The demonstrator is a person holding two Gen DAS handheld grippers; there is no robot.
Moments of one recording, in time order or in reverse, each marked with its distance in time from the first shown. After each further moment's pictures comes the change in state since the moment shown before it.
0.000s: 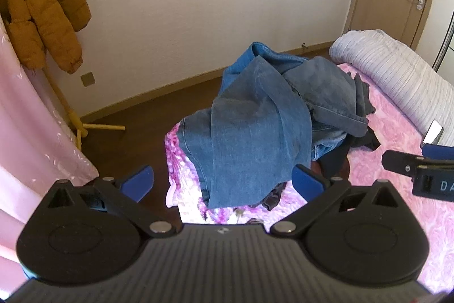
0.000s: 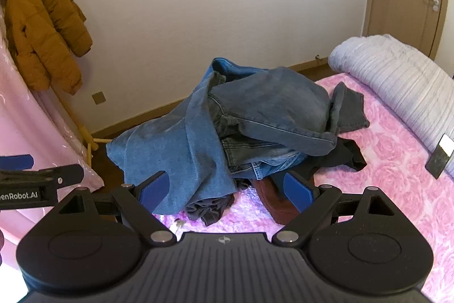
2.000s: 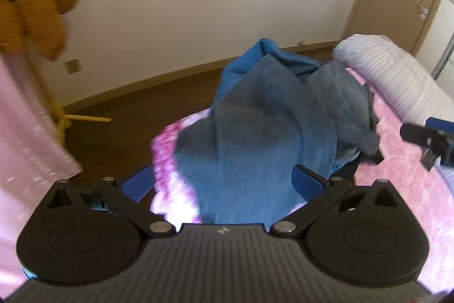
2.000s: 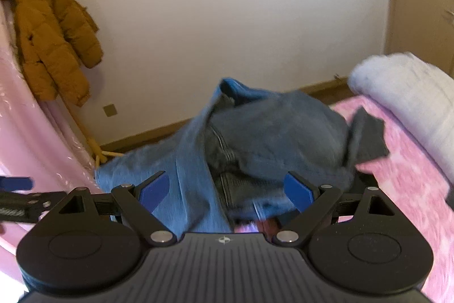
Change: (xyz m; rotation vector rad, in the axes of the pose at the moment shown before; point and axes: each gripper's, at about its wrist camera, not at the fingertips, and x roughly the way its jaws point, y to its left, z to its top) left arm 0.097 0.030 0.051 -0.039 0.008 -0.164; right arm 0.064 -0.025 0.045 -0.087 -0.088 0.087
